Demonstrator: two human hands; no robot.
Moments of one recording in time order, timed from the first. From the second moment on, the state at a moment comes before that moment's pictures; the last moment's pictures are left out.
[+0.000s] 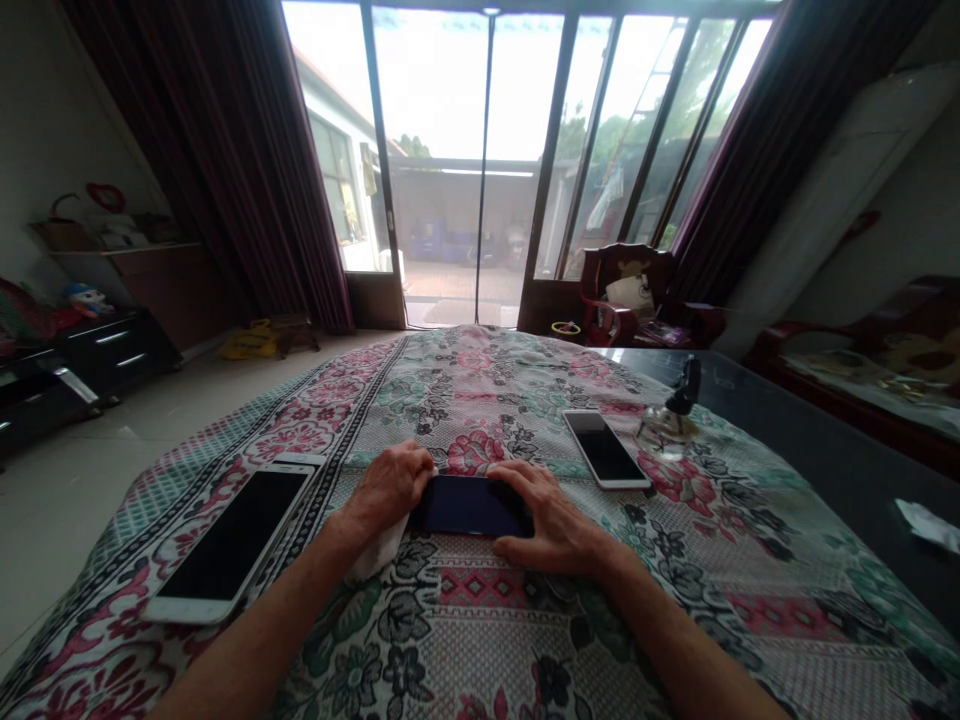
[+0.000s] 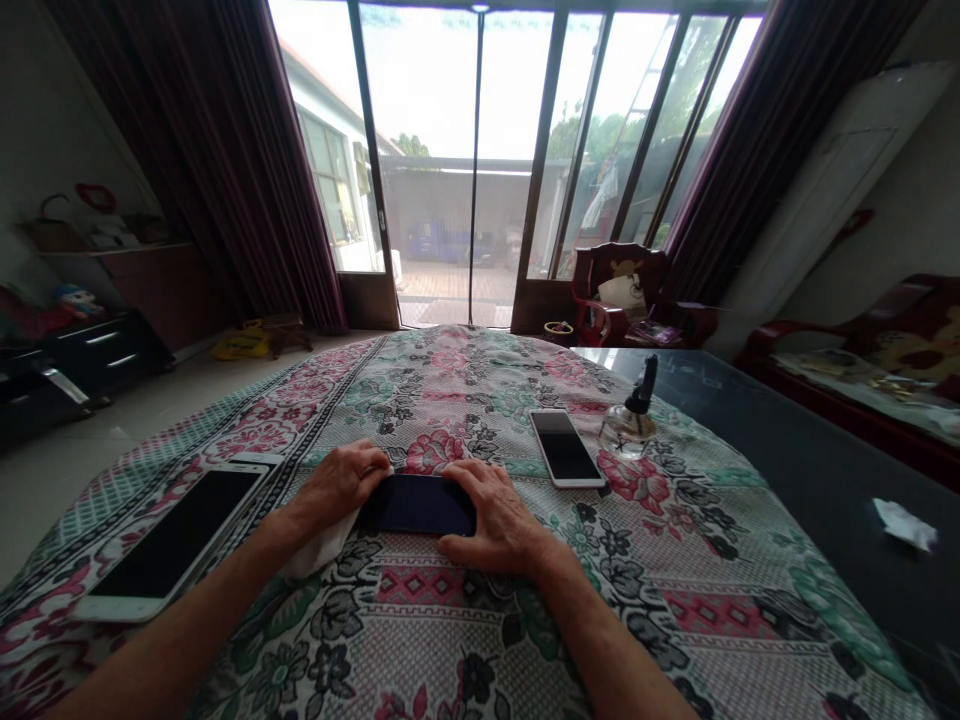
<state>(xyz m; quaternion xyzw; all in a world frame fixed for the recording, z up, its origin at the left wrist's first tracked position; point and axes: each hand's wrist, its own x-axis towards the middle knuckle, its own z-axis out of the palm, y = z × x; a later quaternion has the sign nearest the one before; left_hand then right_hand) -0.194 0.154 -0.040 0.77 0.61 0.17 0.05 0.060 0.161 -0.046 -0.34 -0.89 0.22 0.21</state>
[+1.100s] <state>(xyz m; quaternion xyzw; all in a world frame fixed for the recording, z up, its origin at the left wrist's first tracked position) -0.203 0.152 -0.028 0.78 0.61 0.09 0.05 0.065 0.166 -0.053 -0.33 -0.88 0.23 0.25</state>
